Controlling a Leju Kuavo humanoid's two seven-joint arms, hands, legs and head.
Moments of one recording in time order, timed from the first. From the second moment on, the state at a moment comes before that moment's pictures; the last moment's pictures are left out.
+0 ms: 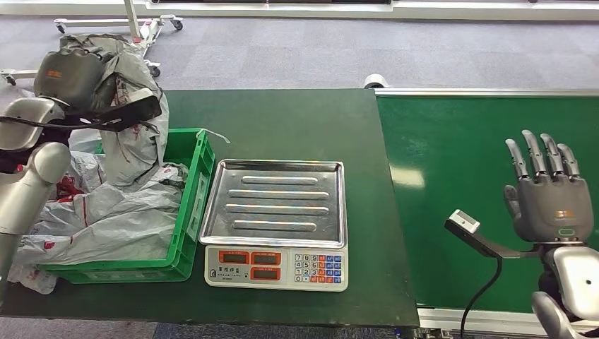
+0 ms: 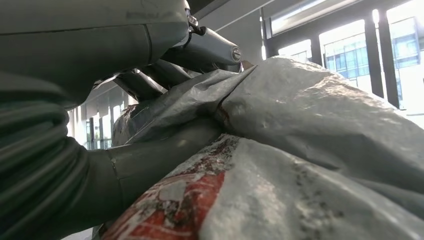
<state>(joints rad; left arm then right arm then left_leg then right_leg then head) -0.82 0.62 -0.43 -1.29 -0.87 -0.20 0.02 -0.12 -0.62 0.23 -1.71 1.27 -0.11 0.10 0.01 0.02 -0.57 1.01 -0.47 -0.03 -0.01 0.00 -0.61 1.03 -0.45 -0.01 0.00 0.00</state>
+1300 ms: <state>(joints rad) -0.58 0.63 -0.48 -1.21 -0.93 -0.13 0.02 0.01 -0.68 0.14 -1.82 1.23 -0.07 0.13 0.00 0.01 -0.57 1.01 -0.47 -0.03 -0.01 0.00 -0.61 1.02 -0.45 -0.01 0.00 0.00</state>
